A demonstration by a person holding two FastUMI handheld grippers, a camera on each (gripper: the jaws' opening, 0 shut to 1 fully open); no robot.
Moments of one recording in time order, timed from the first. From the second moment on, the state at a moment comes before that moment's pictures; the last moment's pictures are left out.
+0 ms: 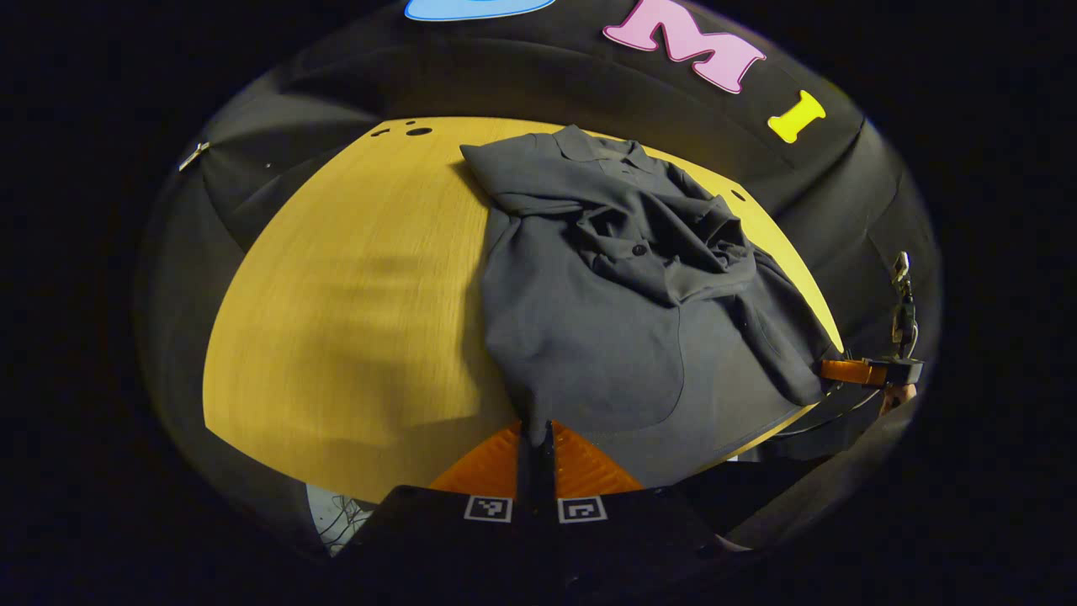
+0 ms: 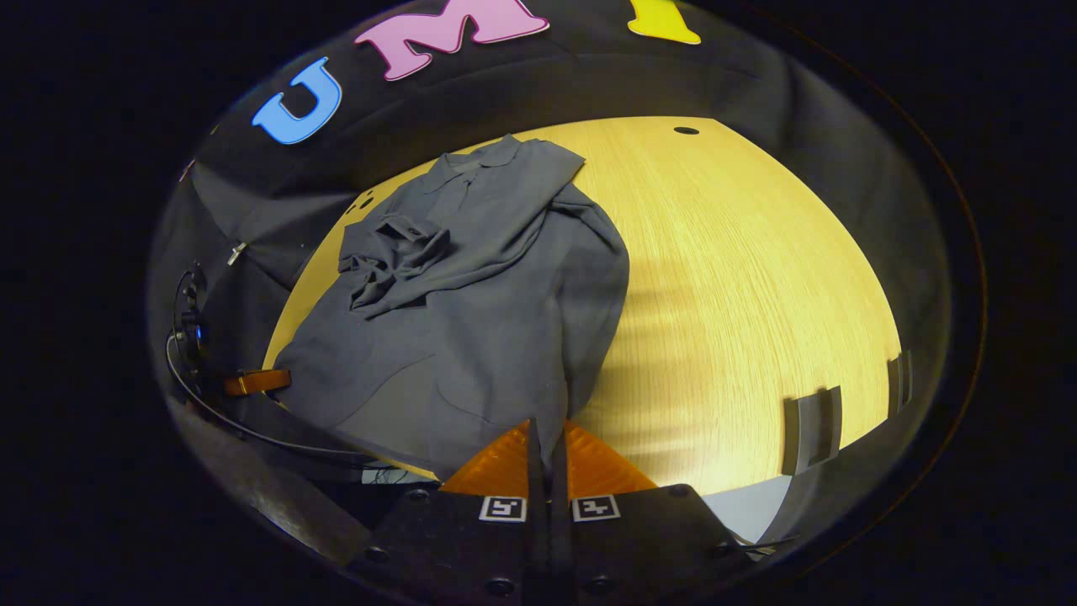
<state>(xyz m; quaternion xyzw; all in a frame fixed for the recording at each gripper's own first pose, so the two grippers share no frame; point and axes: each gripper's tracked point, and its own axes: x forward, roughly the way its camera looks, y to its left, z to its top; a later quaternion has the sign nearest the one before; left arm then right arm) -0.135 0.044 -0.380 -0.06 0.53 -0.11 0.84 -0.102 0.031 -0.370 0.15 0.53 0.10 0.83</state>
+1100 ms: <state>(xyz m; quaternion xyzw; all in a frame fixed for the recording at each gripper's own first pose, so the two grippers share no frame) 0.103 0.035 -0.247 -0.05 0.32 -0.11 0.94 0.147 0.026 -0.237 0.11 0.32 0.14 0.93</state>
